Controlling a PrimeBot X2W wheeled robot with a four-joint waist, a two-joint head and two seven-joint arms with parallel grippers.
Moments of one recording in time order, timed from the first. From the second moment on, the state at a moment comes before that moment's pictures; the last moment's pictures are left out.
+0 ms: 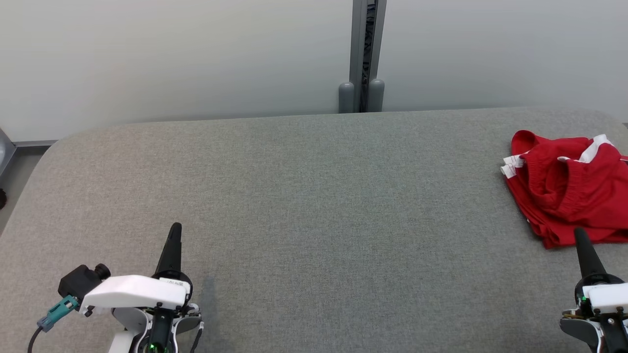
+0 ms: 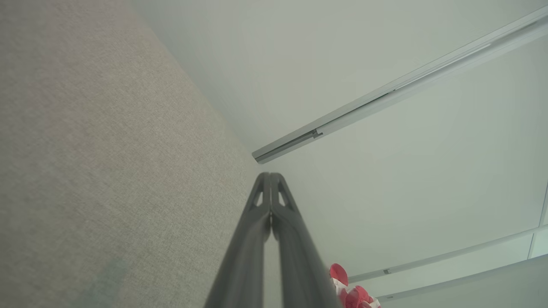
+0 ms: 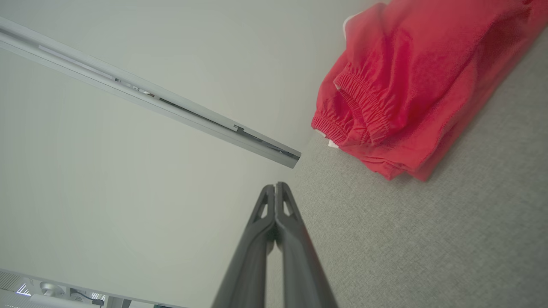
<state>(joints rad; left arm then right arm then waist) -0.18 0.06 -0.09 0.37 -1.21 -0.08 -0.06 -0.09 -0.11 -0.15 0.25 1.22 0.13 0.03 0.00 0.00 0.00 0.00</state>
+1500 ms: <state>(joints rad) -0.27 0.05 -0.07 0.42 -1.55 -0.12 0.01 -0.14 -0.07 -0.25 0.29 1.52 0.13 0.15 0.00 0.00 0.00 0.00</state>
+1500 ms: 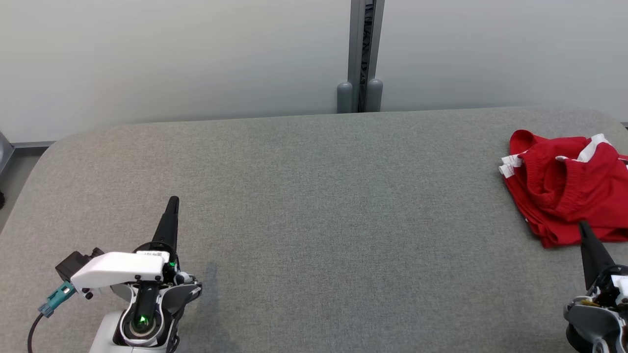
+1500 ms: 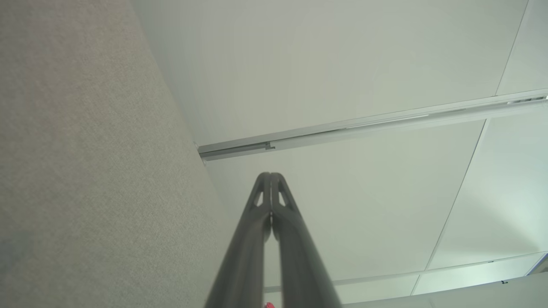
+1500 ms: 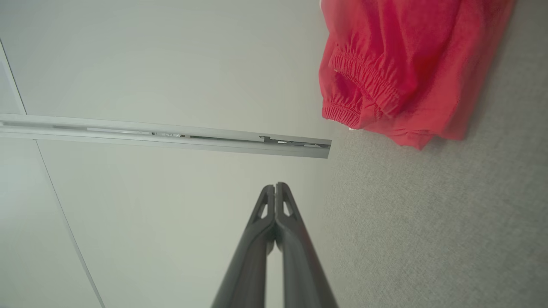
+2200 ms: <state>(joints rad) -0.30 0.05 -0.06 0.43 -1.64 -0.13 0.03 -0.16 -0.06 -0.28 0.30 1.59 0.13 0.18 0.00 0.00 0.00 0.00</state>
